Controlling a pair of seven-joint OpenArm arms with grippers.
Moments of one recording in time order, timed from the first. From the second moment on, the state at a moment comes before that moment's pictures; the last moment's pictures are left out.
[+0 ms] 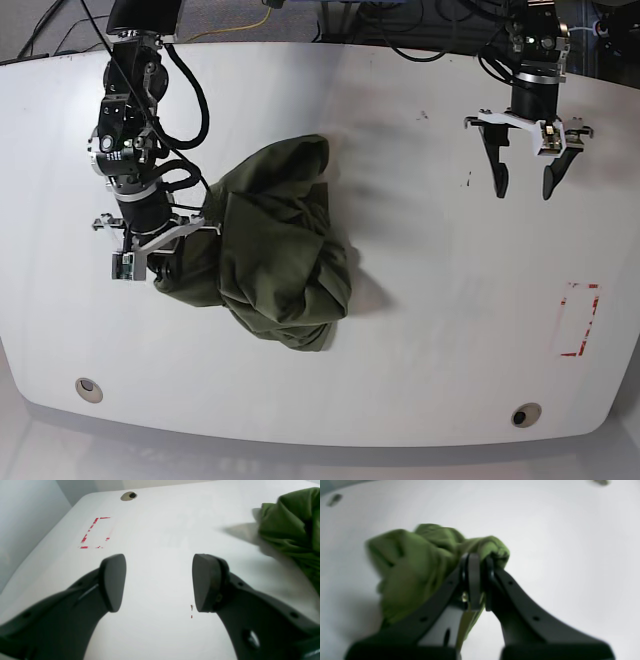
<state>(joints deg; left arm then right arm) 32.4 -4.6 -17.3 109.8 -3.3 -11.8 -2.8 -5.0 11.7 8.8 112.0 18.2 2.4 -42.8</state>
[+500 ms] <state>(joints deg) 32.3 -4.6 -17.3 109.8 -3.3 -11.8 -2.8 -4.0 16.8 8.6 112.7 12.7 2.8 -42.8</state>
